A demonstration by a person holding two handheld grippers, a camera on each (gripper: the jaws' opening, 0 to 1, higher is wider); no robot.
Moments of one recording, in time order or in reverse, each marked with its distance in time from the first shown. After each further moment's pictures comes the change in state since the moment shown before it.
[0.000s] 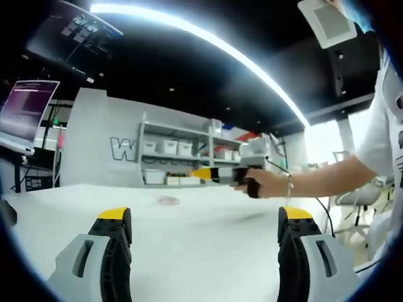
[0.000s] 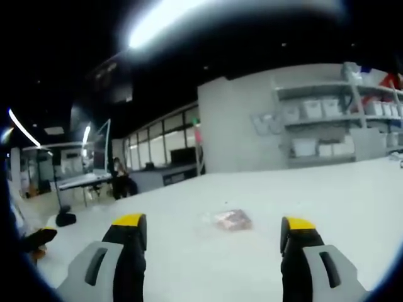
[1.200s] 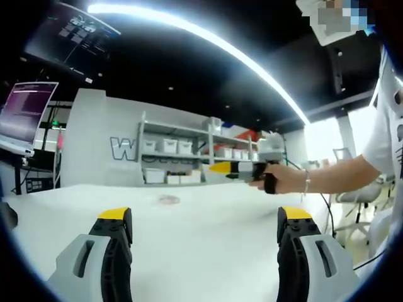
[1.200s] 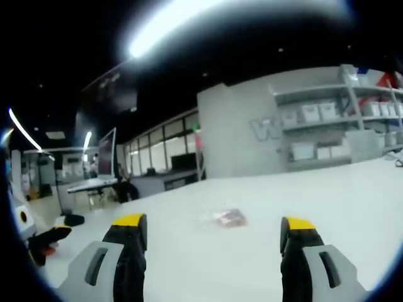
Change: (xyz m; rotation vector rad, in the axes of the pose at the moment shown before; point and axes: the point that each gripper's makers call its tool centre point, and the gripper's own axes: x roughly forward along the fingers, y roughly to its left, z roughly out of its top) left arm 0.001 0.001 -0.002 0.015 0.012 0.003; right arm -0.046 -0.001 0.003 0.010 -0.039 0.005
